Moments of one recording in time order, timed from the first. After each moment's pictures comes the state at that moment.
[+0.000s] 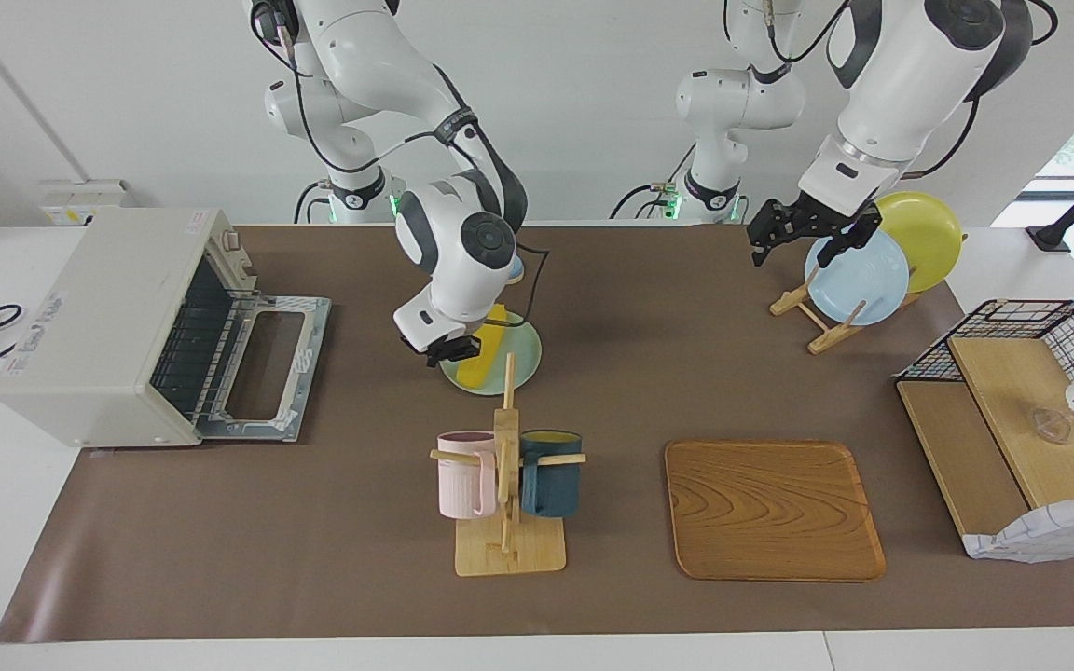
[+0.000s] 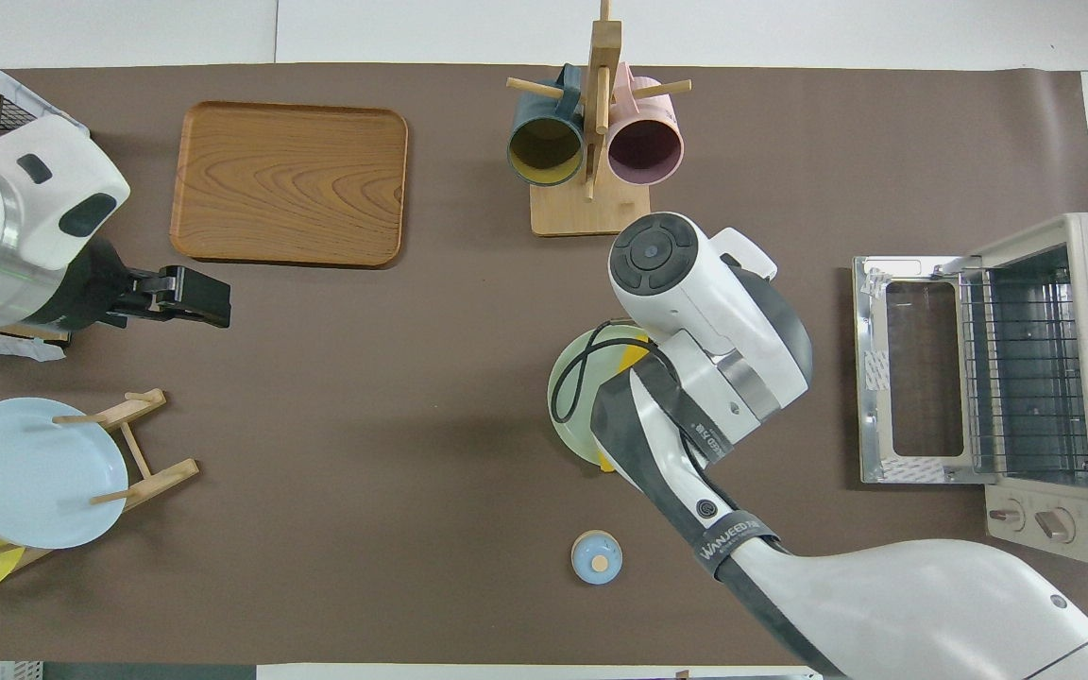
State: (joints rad) left arm -0.21 -0.03 -0.04 -1.69 -0.07 1.62 -0.14; right arm 0.45 0.34 0.00 -1.83 -0.30 1.86 0.67
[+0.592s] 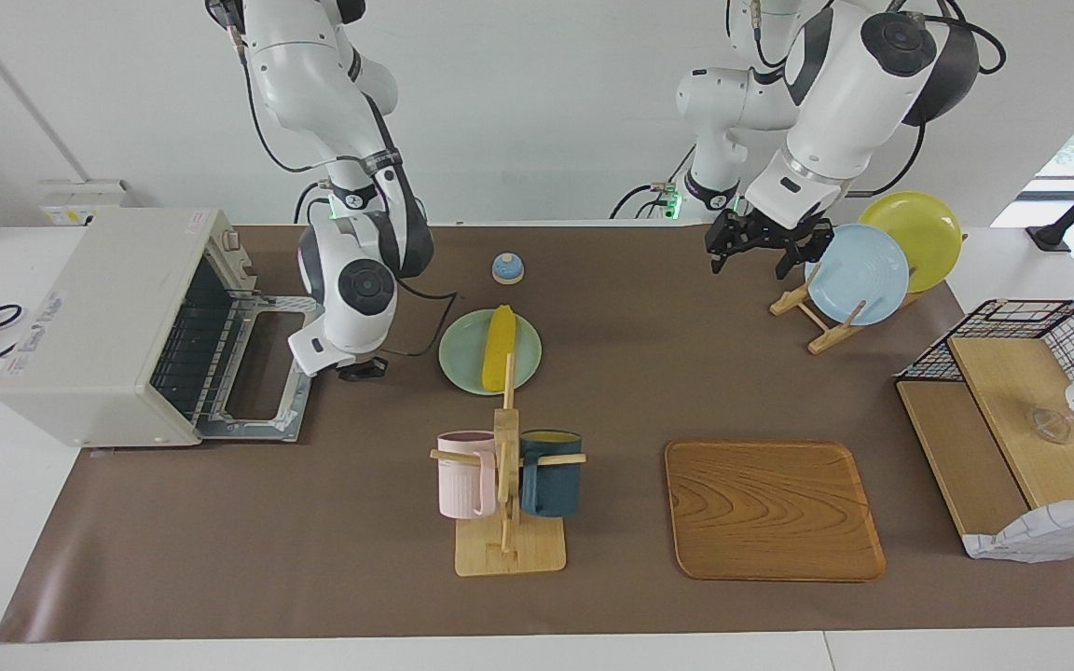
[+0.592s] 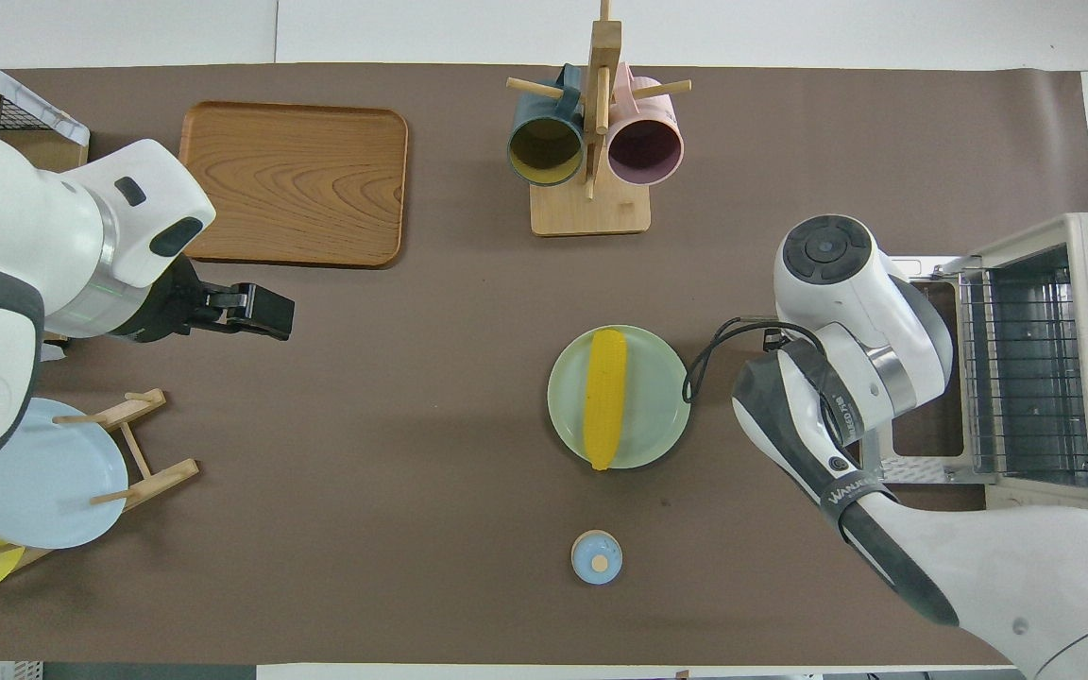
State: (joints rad) left arm -0.28 -0.02 -0.04 -1.74 -0.11 1.68 -0.15; right arm 0.20 0.29 0.00 -2.06 -0.34 2.06 0.59
